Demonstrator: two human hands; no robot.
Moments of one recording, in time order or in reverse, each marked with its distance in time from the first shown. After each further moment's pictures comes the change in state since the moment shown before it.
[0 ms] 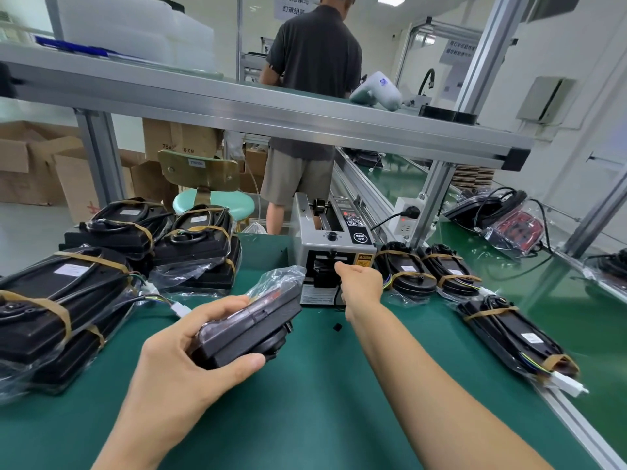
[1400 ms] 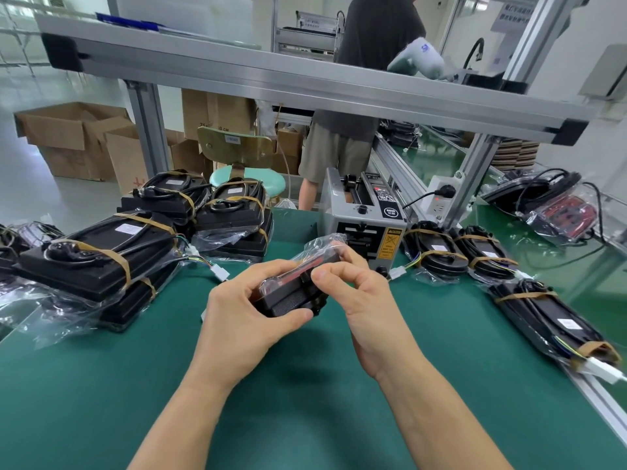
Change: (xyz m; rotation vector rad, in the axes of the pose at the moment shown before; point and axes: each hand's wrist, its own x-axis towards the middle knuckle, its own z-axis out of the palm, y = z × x) left_hand -0.002 -0.002 0.020 0.033 0.062 0.028; right_hand -0.143 -0.003 -0.039 0.097 -0.654 -0.275
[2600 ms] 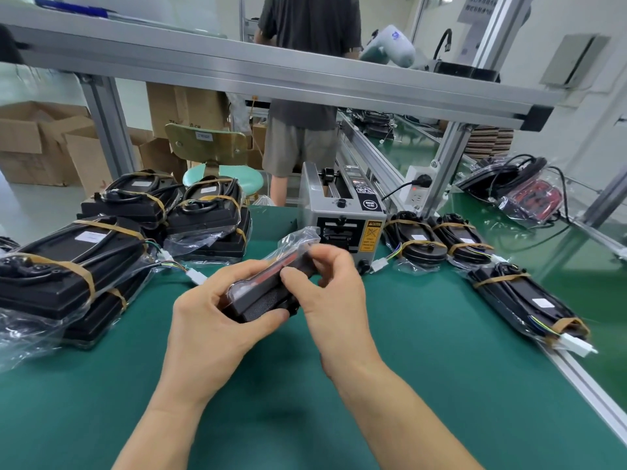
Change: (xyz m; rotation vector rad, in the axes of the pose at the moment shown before) left_hand -0.001 -0.001 -0.003 -0.087 0.038 0.017; right_hand 0.002 0.013 0.022 -0.103 0.243 -0.064
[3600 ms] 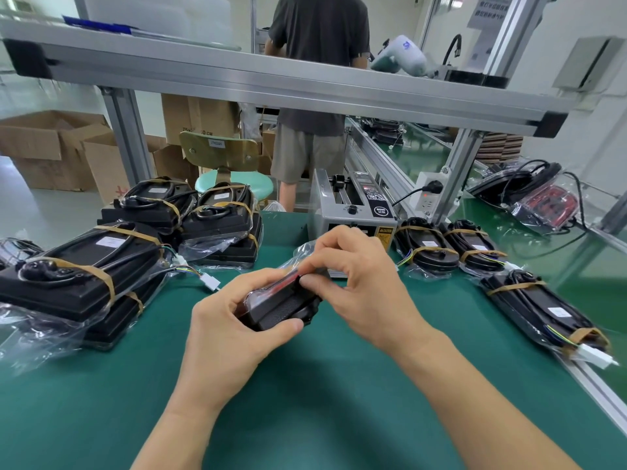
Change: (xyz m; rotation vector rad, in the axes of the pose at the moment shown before) left_hand -0.001 0.003 -0.001 0.013 -0.045 -0.002; right_hand 0.023 -0.030 -0.033 -0.758 -0.232 -0.726
